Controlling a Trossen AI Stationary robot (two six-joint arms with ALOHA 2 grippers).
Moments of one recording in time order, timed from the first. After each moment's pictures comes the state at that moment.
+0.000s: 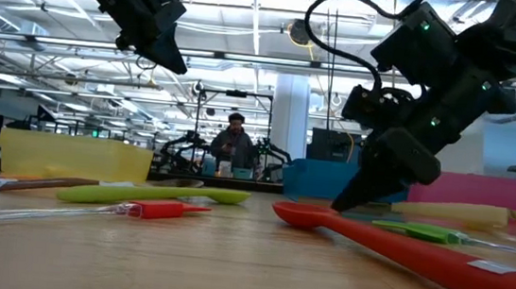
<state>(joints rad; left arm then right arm) 0.14 1.11 0.78 -0.29 -0.50 -0.20 0.14 1.64 0.58 0.27 0.28 0.24</state>
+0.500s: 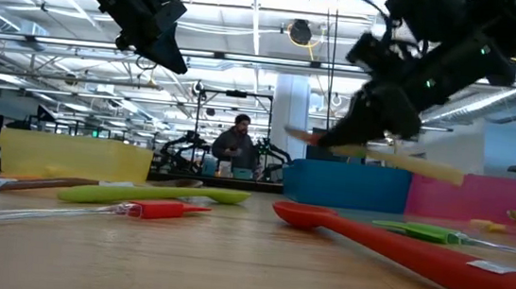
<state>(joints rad) 0.14 1.11 0.78 -0.28 -0.50 -0.21 0.13 1.47 0.58 0.33 0.40 -0.05</state>
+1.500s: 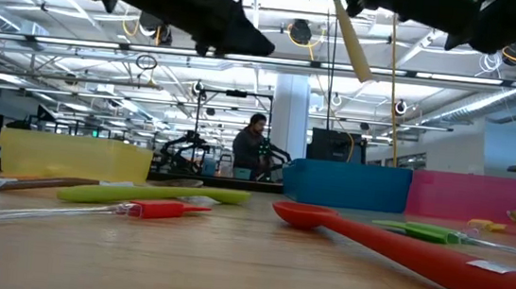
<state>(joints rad) -0.02 1.50 0.77 0.55 -0.30 0.11 -0.02 1.34 0.59 1.05 -0.11 -0.25</state>
